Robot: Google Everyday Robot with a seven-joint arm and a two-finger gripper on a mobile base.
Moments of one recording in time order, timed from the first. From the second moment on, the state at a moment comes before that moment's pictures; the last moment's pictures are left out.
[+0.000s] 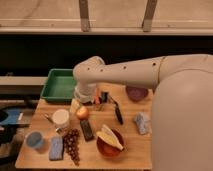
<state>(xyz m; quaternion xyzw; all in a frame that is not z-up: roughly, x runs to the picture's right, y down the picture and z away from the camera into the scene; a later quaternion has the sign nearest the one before) -0.106 0.086 0.736 -0.35 0.01 0.42 0.84</state>
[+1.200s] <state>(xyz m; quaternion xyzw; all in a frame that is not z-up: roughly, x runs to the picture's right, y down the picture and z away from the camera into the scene) -0.135 0.118 0.810 -0.41 -0.04 0.38 0.83</state>
